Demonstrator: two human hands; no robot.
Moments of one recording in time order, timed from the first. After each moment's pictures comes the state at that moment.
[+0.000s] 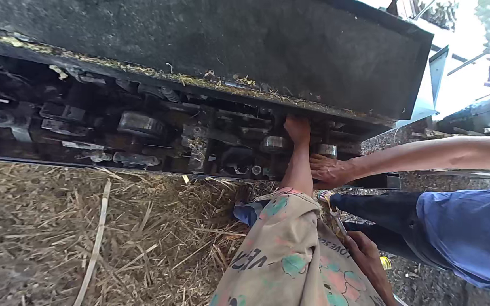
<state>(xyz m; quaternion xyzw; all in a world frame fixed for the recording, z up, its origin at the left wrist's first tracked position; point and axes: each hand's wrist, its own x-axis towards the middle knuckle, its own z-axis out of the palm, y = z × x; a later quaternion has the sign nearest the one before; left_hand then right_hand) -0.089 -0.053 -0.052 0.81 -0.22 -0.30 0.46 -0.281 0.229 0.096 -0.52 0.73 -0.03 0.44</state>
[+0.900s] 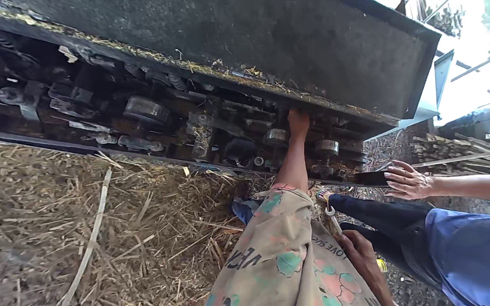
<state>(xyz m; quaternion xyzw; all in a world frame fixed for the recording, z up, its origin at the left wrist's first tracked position) -0.071 -0.049 -0.067 0.69 -0.24 -0.45 0.51 -0.360 0.273 0.001 -0.59 0.66 -0.12 0.45</state>
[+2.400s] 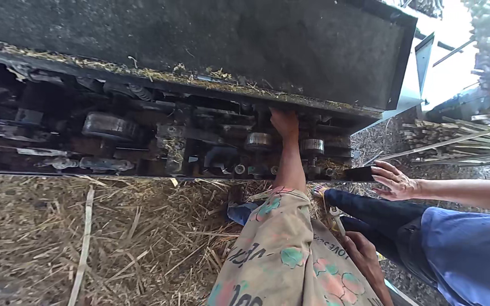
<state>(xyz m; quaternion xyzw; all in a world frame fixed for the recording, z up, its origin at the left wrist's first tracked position) -0.104 -0.067 -0.068 0.79 -0.21 -0.25 0.52 -0.383 0.276 0.001 -0.52 0.71 -0.18 0.43</state>
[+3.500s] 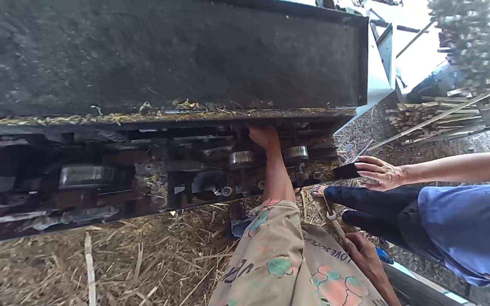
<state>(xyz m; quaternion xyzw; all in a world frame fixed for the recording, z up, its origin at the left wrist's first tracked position) -0.111 -0.065 -0.059 0.83 -0.22 -0.25 0.44 -0.387 0.287 0.000 -0.49 0.74 -0.17 0.43</state>
